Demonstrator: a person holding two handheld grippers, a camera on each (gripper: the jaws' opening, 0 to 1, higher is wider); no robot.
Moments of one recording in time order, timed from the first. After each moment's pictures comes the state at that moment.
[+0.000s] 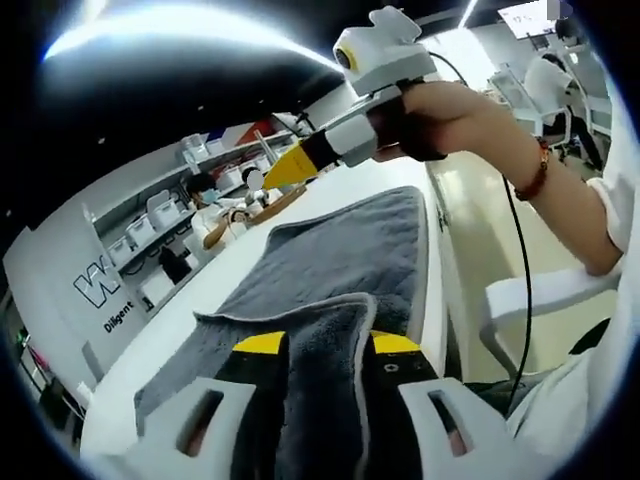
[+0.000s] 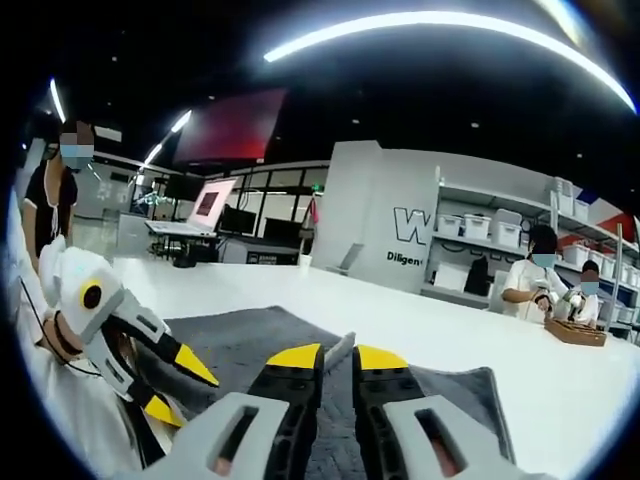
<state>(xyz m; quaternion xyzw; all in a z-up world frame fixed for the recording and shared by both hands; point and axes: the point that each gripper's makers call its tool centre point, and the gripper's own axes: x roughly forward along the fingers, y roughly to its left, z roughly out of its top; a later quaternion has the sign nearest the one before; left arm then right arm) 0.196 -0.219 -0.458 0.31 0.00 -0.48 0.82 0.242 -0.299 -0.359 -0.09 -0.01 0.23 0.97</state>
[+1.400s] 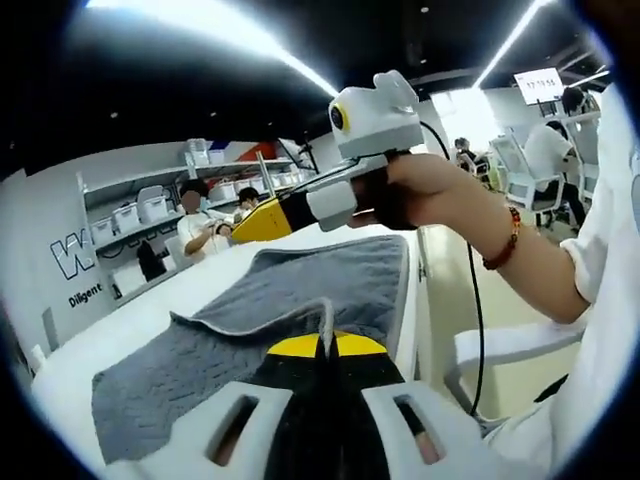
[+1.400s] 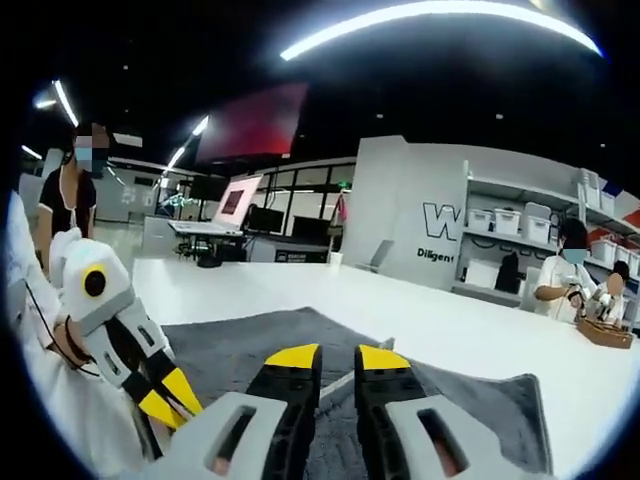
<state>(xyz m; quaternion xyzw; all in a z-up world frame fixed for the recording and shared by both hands) 0.184 -0.220 -0.442 0.19 0.00 -0.54 0.82 0.262 -0.253 -0.369 -0.09 0.01 0.30 0.95</state>
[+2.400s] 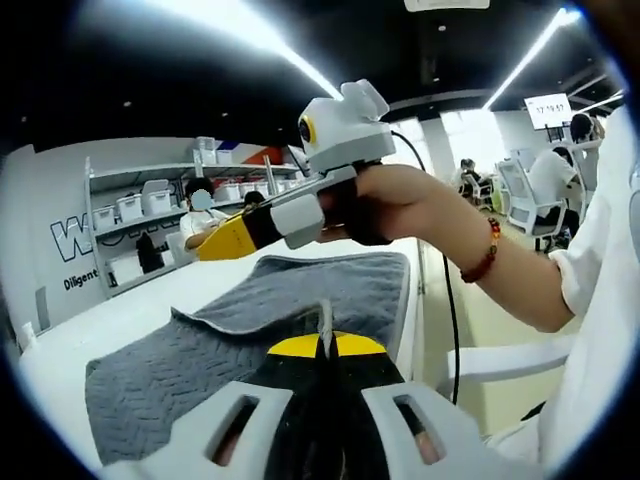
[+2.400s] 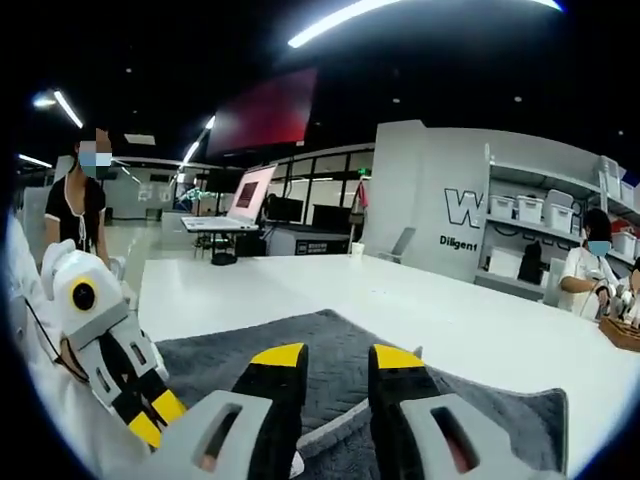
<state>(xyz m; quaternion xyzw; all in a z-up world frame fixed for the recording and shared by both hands) 0.185 -0.210 -0.432 0.14 0.00 -0.54 0.83 0.285 -0.217 -0.365 -0.09 0.04 0.34 0.94</state>
